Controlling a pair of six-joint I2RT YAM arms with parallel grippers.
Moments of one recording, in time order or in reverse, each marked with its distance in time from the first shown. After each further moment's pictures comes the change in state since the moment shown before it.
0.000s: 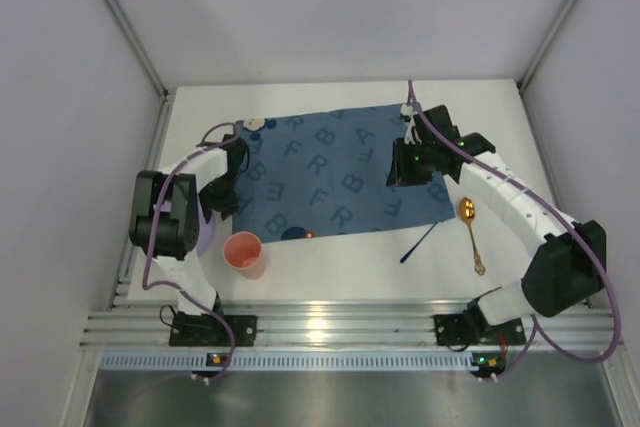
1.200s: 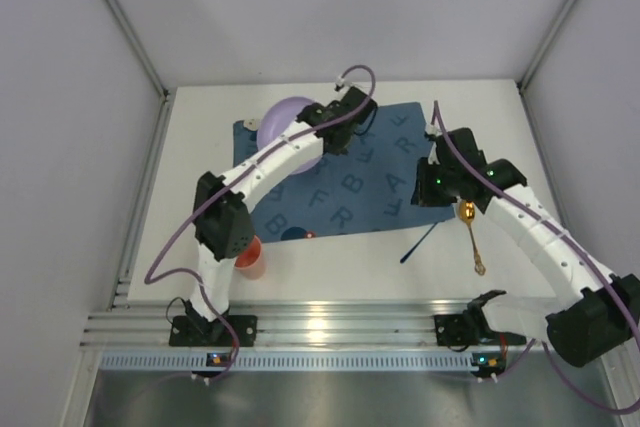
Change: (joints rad) left arm -0.620 0.201 0.828 -0.049 -0.074 0.215; right arm -0.009 -0.259 -0.158 -0.117 0.132 0.010
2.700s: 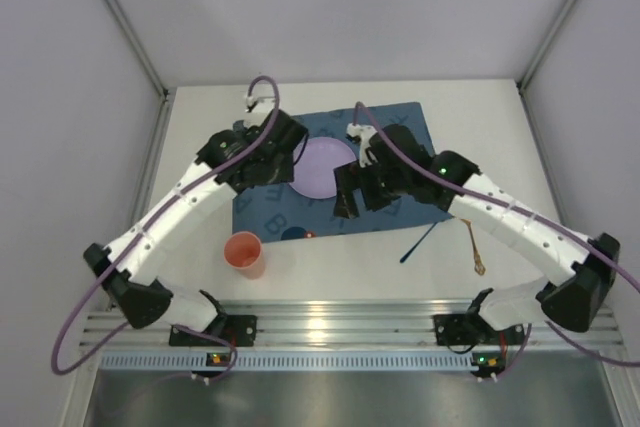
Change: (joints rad) left arm -0.040 -0.507 -0.282 -0.233 -0.028 -0.284; right arm 0.368 0.105 0.221 0.040 -0.066 0.016
